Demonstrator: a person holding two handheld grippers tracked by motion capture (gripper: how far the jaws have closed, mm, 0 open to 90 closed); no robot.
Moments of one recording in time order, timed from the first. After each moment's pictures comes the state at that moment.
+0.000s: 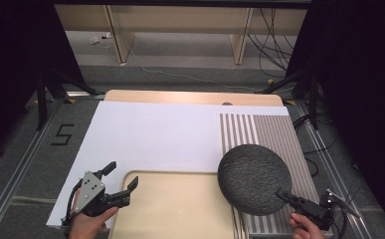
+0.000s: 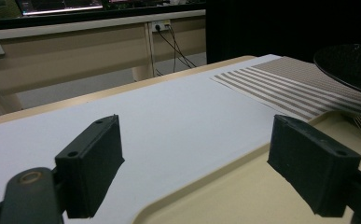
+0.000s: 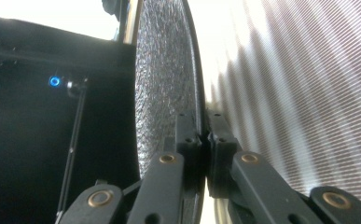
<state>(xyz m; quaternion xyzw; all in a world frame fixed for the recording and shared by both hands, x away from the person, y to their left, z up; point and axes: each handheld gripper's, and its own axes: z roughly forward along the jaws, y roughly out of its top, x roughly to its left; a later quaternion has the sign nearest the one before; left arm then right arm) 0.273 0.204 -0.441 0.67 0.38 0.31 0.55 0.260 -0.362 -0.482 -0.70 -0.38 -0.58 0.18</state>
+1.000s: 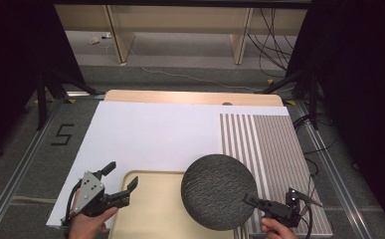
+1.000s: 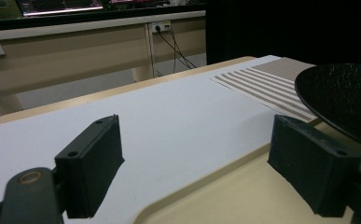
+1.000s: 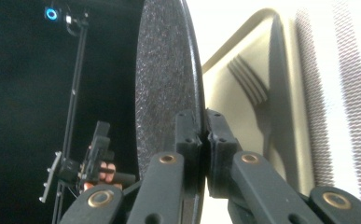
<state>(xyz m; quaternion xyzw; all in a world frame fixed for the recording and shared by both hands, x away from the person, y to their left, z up) 0.272 0.205 -0.441 0.67 0.38 0.31 0.55 0.268 -0.289 -0.481 -0.67 -0.45 -0.53 0.27</state>
